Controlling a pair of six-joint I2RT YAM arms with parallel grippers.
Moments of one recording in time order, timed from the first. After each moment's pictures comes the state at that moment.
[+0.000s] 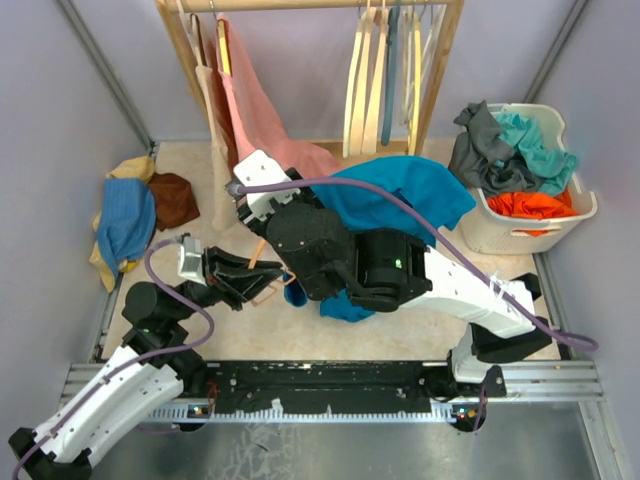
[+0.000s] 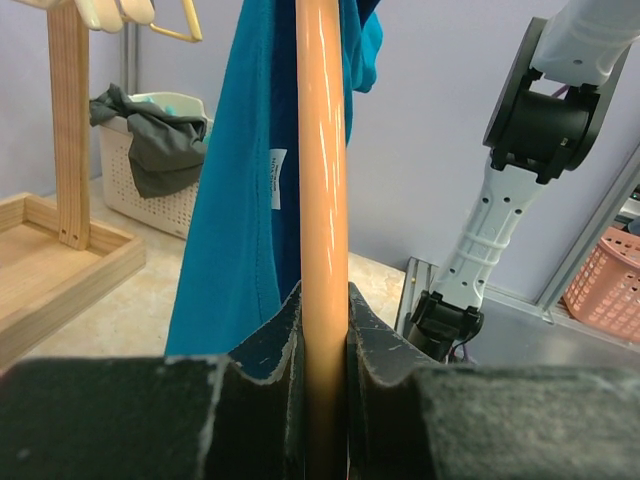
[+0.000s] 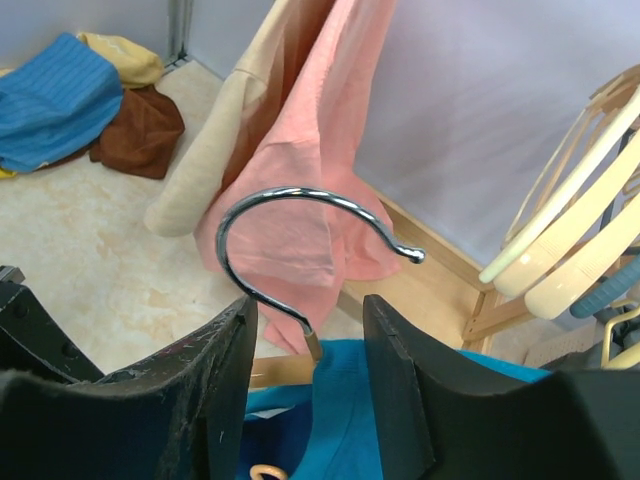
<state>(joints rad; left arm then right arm) -0.67 0.45 0.44 0.45 0.49 -0.46 1.51 1.66 2.21 -0.78 1.02 -0.16</state>
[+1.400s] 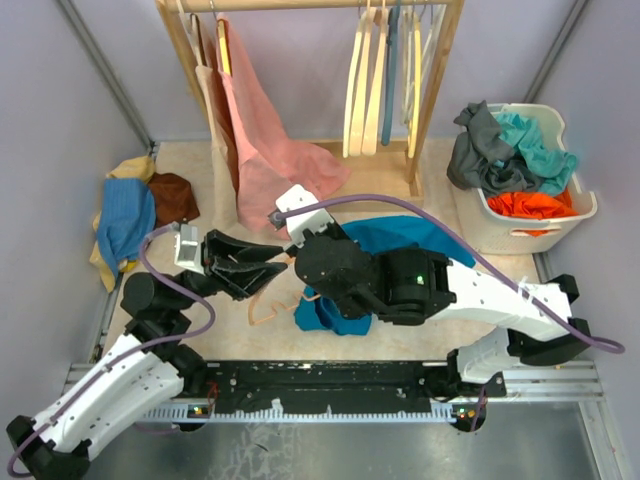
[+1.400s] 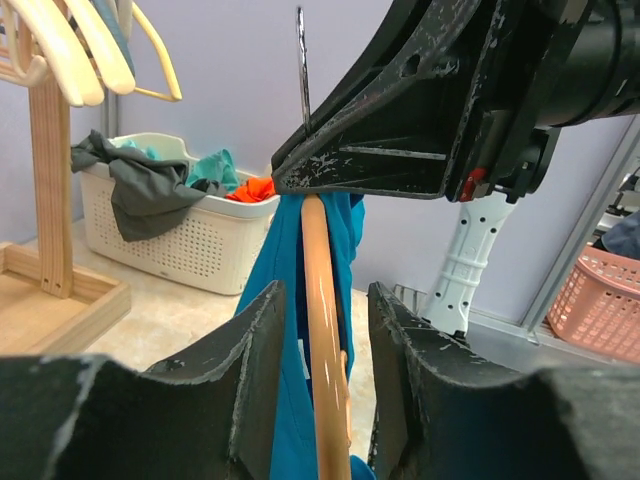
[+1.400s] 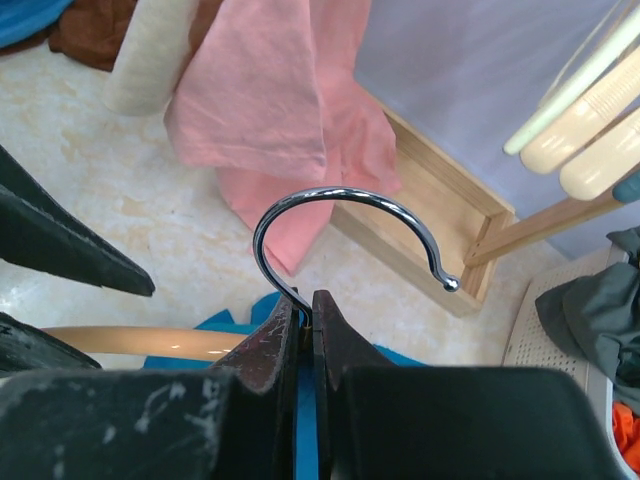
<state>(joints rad) -0.67 0.56 0.52 0.56 0.52 -0.51 1.51 1.43 1.81 -0.84 1.01 0.03</state>
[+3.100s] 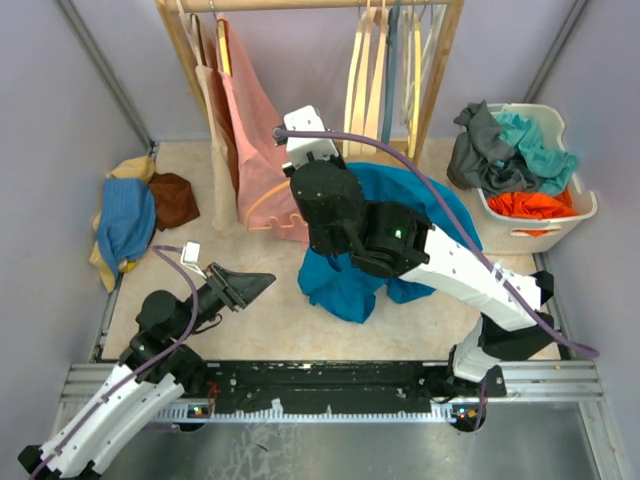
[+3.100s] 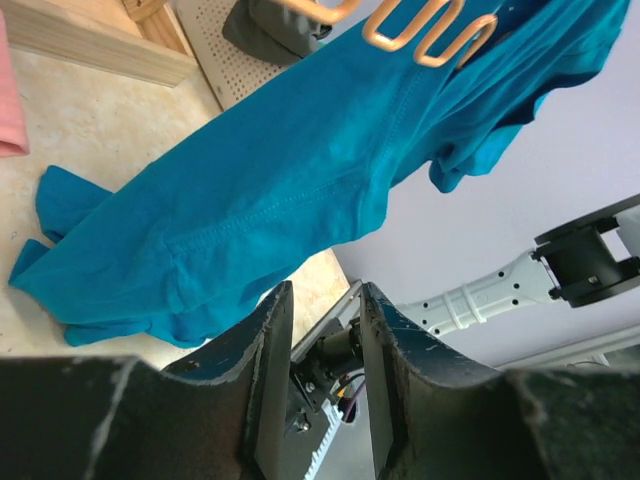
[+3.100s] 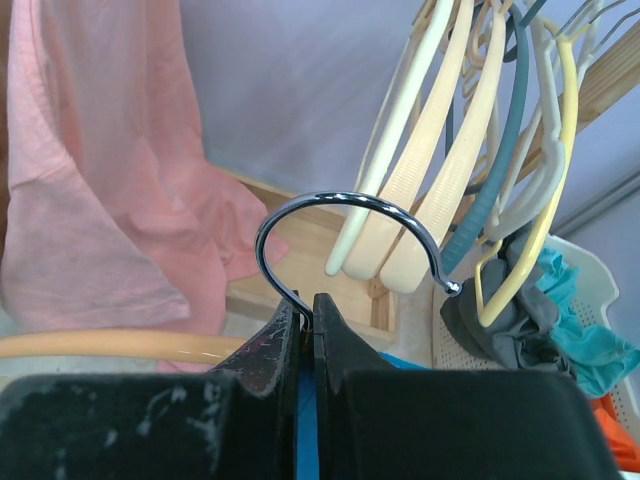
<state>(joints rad) -0.67 0.21 0.31 0.01 0.16 -1.01 1.30 1.58 2.03 -0.62 1.18 -0.19</state>
